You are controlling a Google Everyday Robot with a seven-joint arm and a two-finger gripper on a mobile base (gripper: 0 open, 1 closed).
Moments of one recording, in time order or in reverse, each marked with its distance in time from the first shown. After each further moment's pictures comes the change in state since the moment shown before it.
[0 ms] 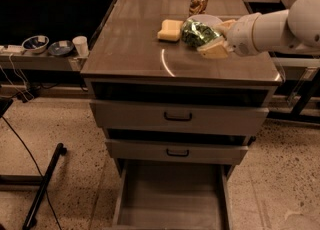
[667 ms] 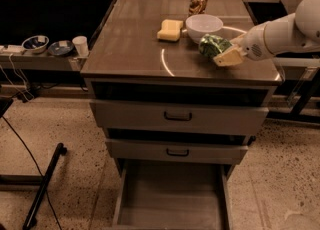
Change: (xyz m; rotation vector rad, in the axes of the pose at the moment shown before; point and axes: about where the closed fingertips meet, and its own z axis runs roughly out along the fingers) arm 0.072 -0.025 0.005 -0.056 0.178 0.215
